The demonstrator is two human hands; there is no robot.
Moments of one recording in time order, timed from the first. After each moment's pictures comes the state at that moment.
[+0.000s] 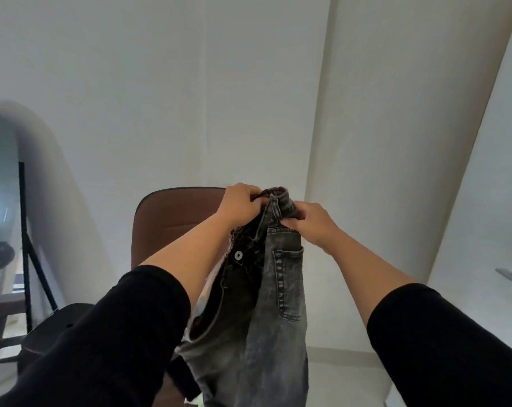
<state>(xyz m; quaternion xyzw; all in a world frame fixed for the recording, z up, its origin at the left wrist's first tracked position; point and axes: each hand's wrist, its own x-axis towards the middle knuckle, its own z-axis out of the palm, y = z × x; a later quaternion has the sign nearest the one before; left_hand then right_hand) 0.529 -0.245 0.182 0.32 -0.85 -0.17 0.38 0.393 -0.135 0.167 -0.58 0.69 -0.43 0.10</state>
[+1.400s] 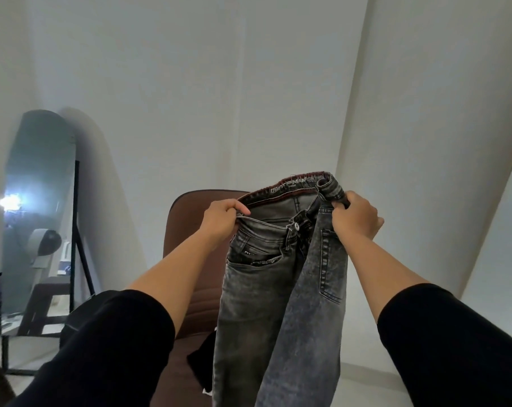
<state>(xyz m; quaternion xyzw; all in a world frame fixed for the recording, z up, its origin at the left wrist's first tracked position) 0.616 -0.246 0.149 0.40 -0.71 -0.36 0.46 0.403 -0.124 0.183 -0.37 0.78 -0.48 -0.16</state>
